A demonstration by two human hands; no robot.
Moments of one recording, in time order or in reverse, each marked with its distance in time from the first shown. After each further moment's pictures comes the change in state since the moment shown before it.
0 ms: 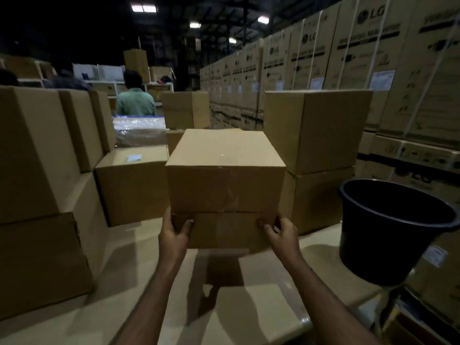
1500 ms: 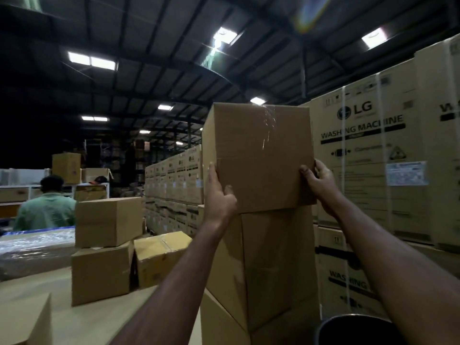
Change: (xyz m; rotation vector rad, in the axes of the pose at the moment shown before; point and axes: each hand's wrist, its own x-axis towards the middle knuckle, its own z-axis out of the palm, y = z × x) left_hand 0.225 0.273 0.338 -0.227 -0.383 0.481; right_hand 0.363 -0.184 -0.281 0.030 0.403 -0.264
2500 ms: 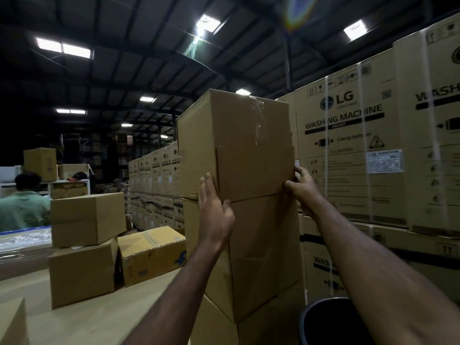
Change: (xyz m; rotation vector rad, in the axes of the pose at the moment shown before) left_hand -0.036 -0.033 0.025 0.313 -0.011 0.093; right_hand -0.004 0.042 0.002 0.047 -0.005 0.209
